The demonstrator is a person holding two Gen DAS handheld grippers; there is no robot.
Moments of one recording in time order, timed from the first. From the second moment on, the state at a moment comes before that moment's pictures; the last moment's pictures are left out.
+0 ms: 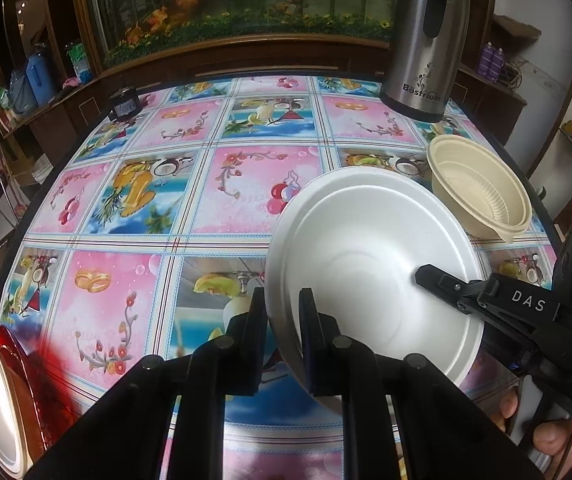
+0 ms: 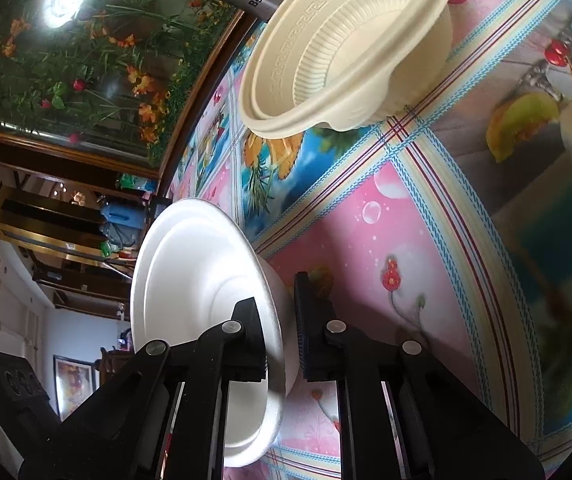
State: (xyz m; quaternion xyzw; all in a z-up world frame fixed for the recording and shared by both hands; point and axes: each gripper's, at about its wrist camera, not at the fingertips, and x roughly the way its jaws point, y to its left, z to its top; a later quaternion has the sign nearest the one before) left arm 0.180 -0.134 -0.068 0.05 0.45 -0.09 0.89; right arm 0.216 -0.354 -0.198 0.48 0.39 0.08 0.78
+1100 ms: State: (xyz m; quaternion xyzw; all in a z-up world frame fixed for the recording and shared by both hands) left arm 0.182 -0.115 -0.085 0.02 0.45 -0.11 0.89; right arm 0.209 -0.344 -0.198 0.47 0.41 0.11 0.77
